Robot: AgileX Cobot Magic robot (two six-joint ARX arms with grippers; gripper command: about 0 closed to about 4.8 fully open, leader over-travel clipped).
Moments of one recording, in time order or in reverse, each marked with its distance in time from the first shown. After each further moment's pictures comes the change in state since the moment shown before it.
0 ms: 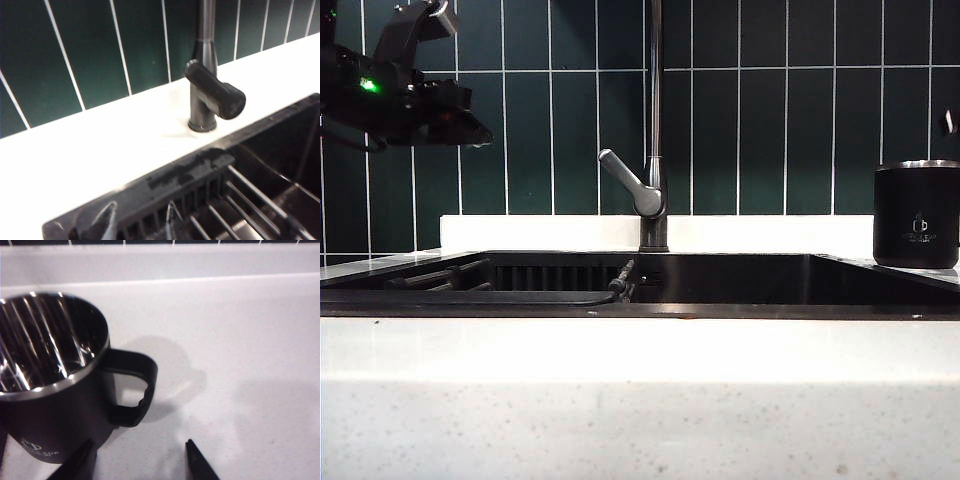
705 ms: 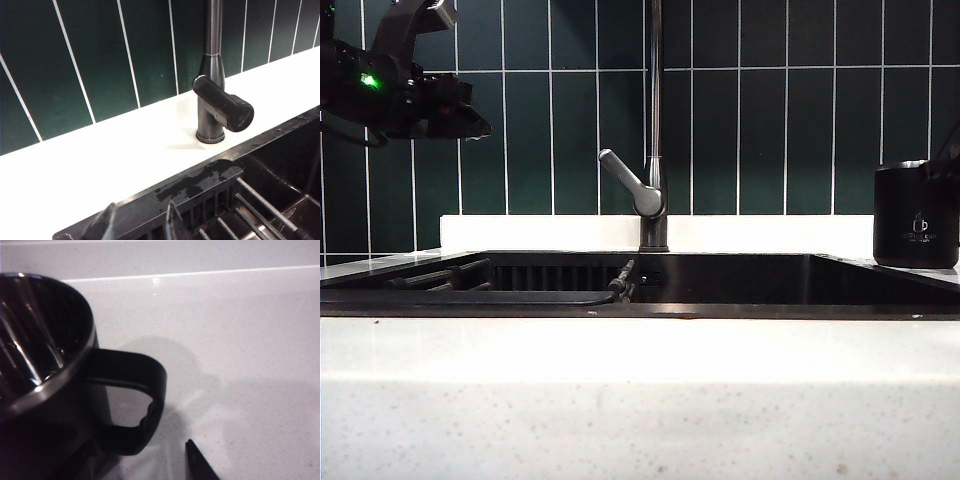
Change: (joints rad) left arm 0.000 0.000 0.001 0.035 -0.014 0.000; right arm 0.000 0.227 0.000 0.255 0.026 0.014
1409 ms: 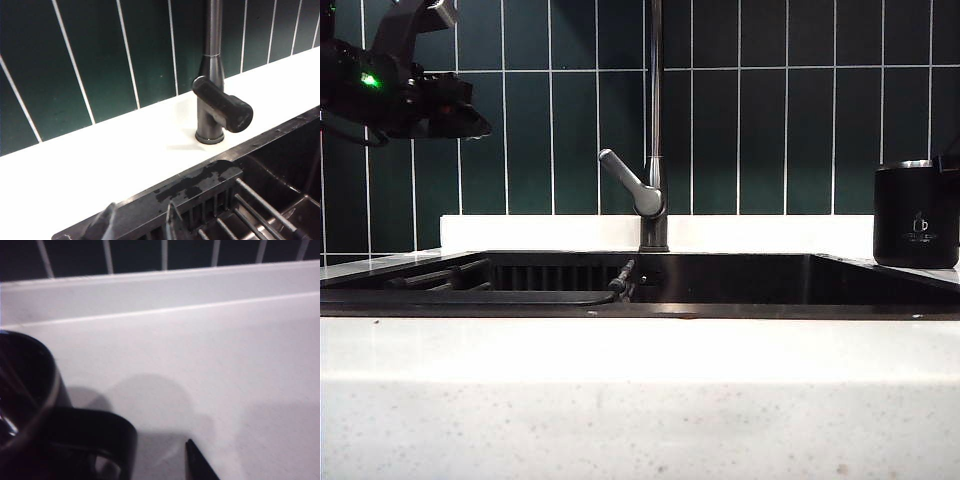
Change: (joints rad) left arm 0.000 0.000 0.000 0.002 0.001 0.000; right arm -0.084 0.077 0.001 0.198 -0.108 -0.001
